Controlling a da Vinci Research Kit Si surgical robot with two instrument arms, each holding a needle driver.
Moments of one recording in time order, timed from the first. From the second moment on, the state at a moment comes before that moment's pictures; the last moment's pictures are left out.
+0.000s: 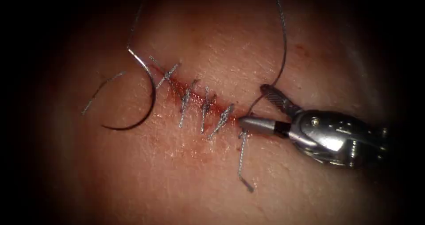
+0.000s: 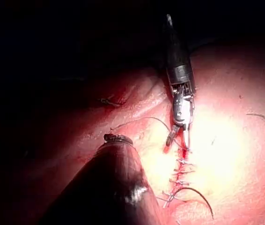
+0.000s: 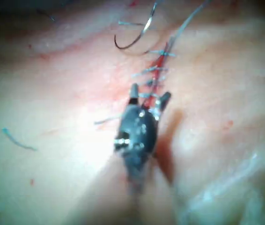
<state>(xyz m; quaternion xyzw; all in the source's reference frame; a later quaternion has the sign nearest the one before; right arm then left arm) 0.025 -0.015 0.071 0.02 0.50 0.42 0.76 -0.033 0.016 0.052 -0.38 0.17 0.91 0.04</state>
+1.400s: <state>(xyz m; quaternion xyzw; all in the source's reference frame) 0.028 -0.013 0.073 -0.01 0.54 0.39 0.75 -0.033 0.014 0.047 -0.39 0.18 0.90 0.04</state>
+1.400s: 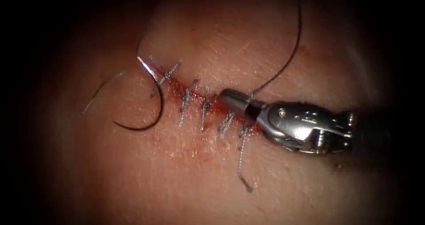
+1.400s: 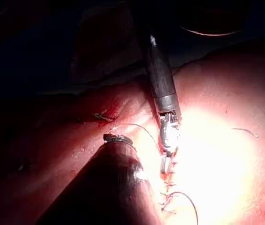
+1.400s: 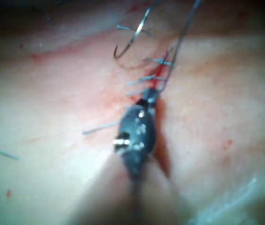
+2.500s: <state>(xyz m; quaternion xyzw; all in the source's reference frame) 0.028 -0.016 0.071 0.02 0.51 0.35 0.79 -0.021 0.017 0.051 -0.34 0.22 0.91 0.08</state>
